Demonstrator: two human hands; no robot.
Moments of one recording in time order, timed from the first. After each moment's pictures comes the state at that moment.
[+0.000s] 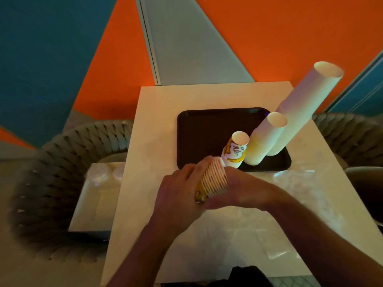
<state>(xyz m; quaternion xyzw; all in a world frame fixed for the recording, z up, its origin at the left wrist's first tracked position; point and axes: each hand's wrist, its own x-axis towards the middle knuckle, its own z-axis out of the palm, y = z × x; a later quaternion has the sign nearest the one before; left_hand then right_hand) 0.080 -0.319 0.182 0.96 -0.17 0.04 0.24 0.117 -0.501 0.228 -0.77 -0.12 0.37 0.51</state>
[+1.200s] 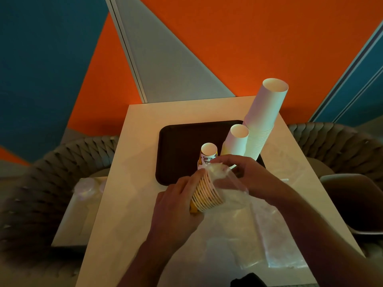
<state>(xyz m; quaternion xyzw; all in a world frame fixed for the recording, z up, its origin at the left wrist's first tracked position) 0.063 -0.397 0.185 0.95 -0.14 0.04 0.28 0.131 -0.614 0.228 -0.81 -0.11 0.18 0.55</state>
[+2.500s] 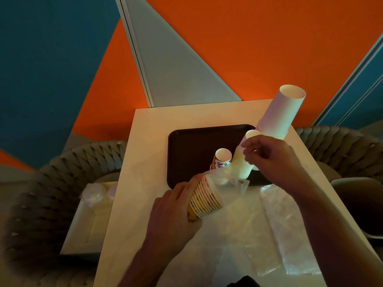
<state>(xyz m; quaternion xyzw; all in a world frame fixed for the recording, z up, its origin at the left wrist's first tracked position) 0.066 -0.344 0.195 0.95 -0.15 0.03 0.27 0.148 -0.598 0.259 -0.87 -0.03 -0.06 0.48</state>
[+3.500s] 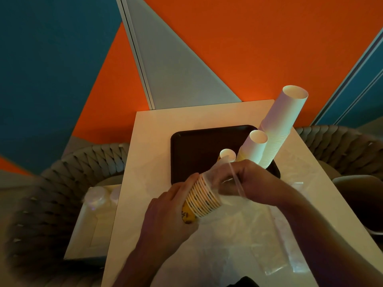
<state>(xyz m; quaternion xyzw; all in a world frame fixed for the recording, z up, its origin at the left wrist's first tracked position) 0.066 -0.316 0.207 0.95 -0.15 0.01 0.29 0.134 -0.555 0.247 -0.81 -0.26 0.15 0.50</state>
